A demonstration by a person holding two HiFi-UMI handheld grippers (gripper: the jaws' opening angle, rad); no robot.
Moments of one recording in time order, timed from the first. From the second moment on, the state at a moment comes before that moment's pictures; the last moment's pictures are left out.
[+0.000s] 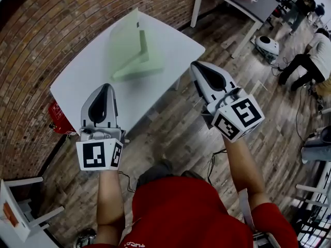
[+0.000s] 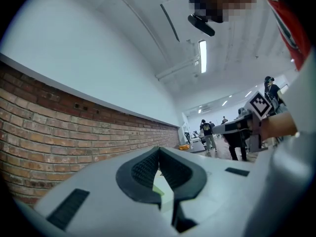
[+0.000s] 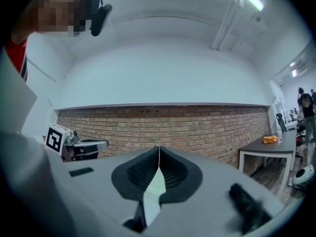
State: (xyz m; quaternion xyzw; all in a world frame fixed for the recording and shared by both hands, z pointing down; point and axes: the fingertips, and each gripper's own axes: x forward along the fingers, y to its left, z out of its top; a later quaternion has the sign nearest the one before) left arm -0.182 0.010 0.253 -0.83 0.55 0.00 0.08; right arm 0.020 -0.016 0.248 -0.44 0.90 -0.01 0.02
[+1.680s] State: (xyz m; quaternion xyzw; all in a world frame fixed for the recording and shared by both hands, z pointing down) left arm -0.141 -0.153 0.370 -0.82 0.53 -0.21 0.10; right arm 0.001 -0.198 0.369 -0.40 0.90 -0.14 -0.11
